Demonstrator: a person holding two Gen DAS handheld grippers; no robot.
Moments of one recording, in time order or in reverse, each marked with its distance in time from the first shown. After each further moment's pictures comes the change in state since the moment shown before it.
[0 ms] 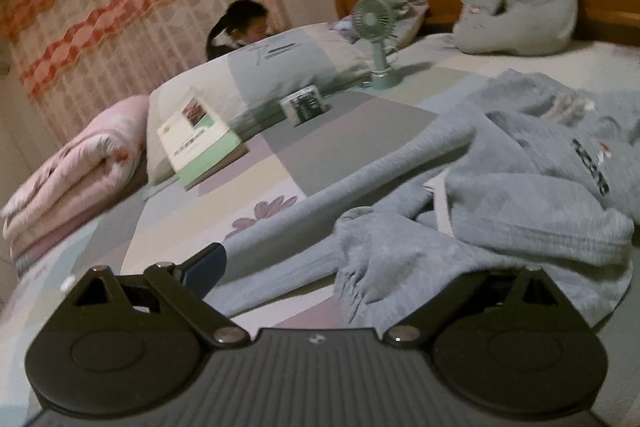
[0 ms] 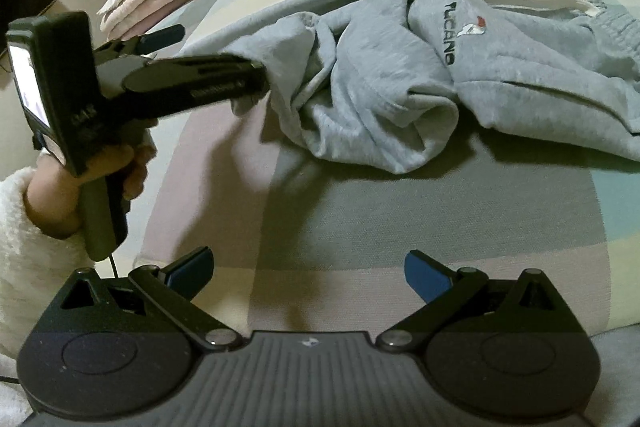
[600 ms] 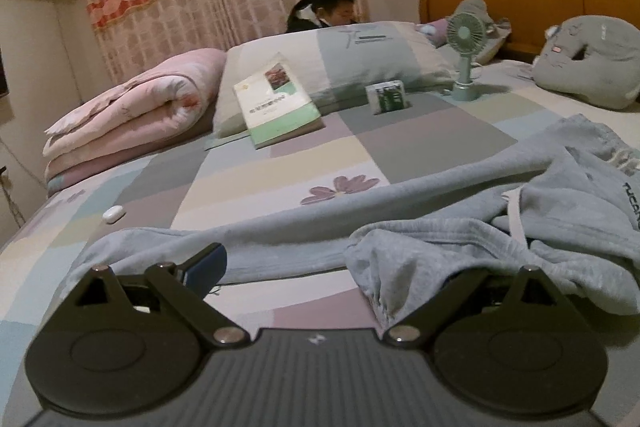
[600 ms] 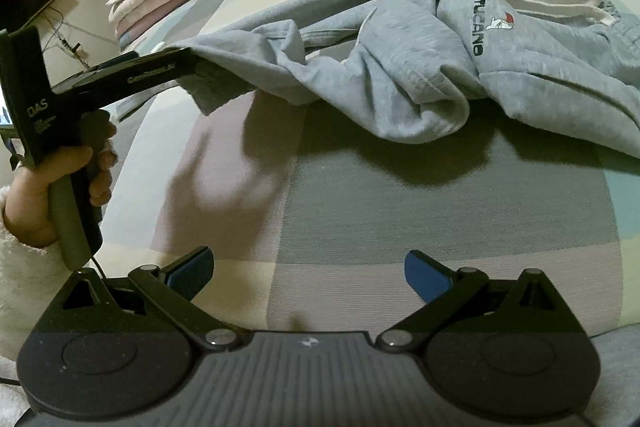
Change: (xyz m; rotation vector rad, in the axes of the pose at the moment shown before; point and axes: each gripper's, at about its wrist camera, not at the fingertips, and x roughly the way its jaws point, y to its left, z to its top) left arm -0.025 0.062 -0.018 -0.212 0.046 0.117; right arm -0.002 0.012 -0.005 -0.024 0.009 0.007
